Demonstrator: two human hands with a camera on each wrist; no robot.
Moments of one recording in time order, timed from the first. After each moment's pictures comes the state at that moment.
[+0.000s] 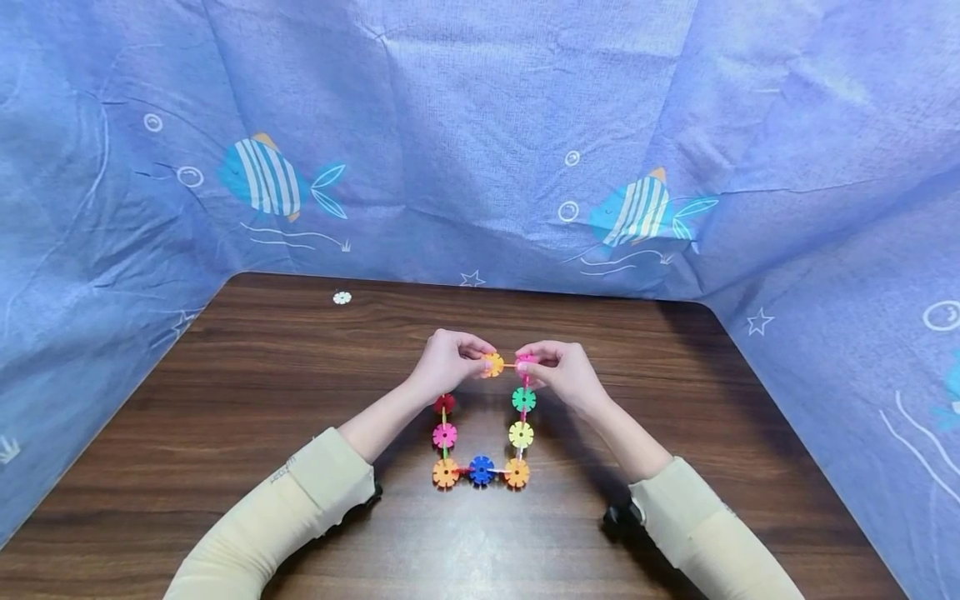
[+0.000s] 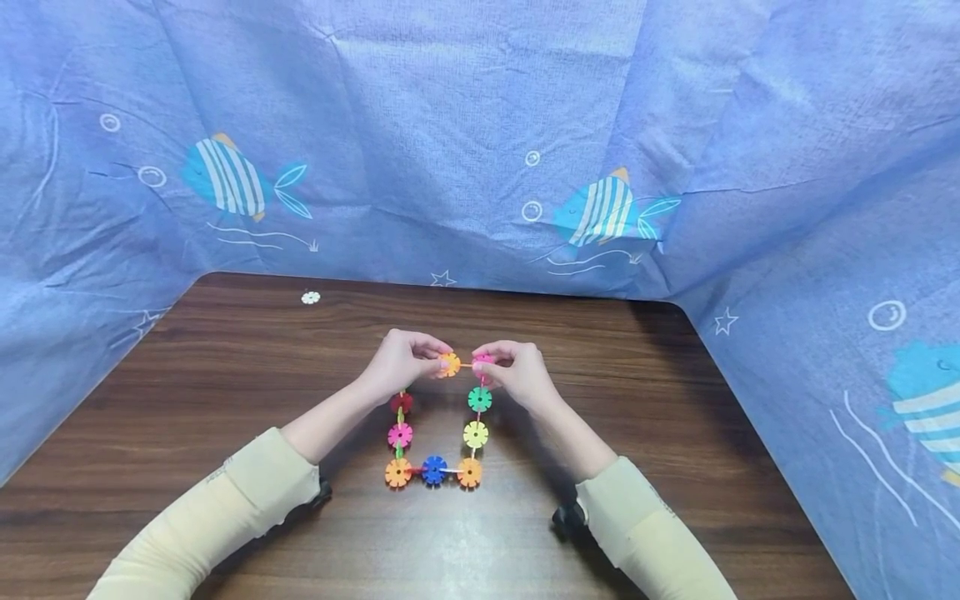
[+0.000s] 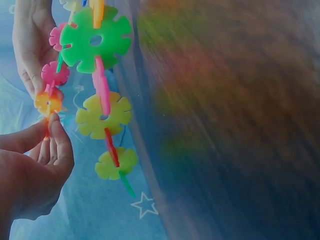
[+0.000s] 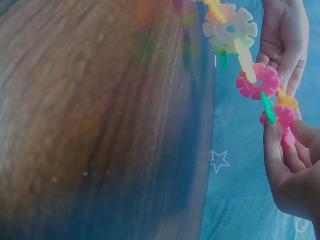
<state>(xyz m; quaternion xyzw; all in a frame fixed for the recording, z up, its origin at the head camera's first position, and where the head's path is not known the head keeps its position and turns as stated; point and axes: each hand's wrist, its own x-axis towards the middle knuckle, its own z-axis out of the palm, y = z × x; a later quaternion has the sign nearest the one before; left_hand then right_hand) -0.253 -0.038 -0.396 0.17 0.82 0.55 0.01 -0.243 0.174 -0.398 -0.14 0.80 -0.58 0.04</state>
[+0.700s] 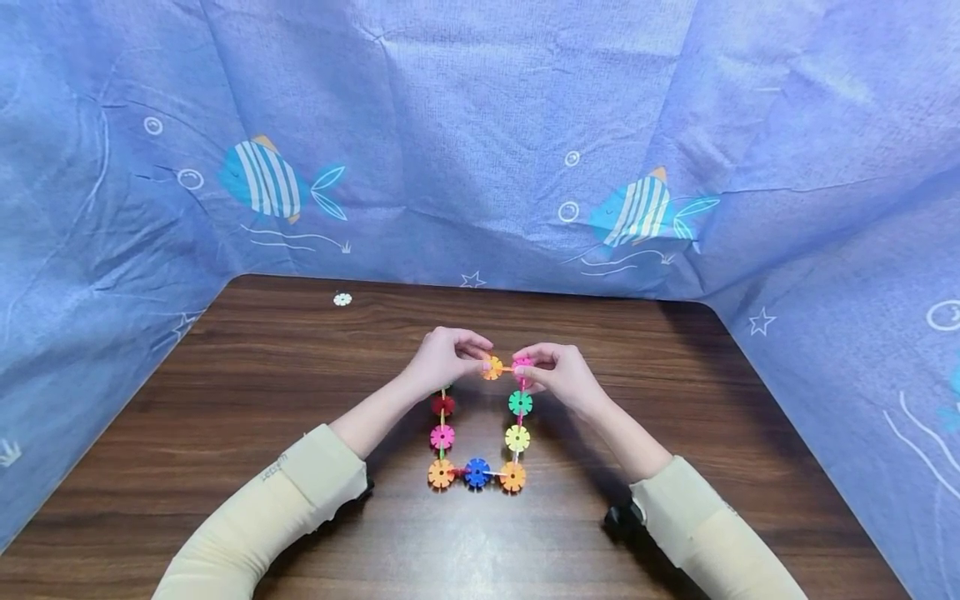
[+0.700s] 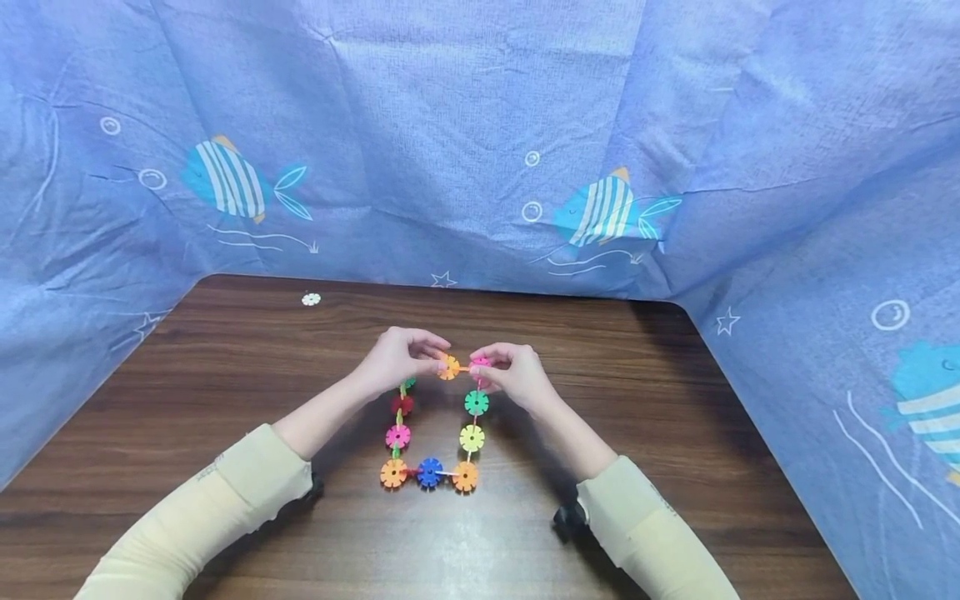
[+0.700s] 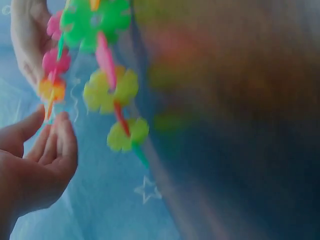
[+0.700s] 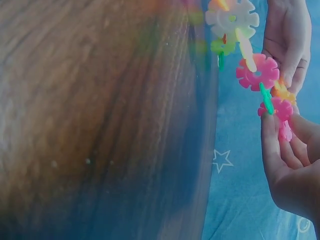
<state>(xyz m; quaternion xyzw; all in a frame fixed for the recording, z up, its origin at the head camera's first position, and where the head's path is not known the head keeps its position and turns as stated) -0.261 -0.051 -0.390 0.21 0.84 0.50 0.02 -0.246 0.174 -0.402 -0.15 0.79 -0.60 0.08</state>
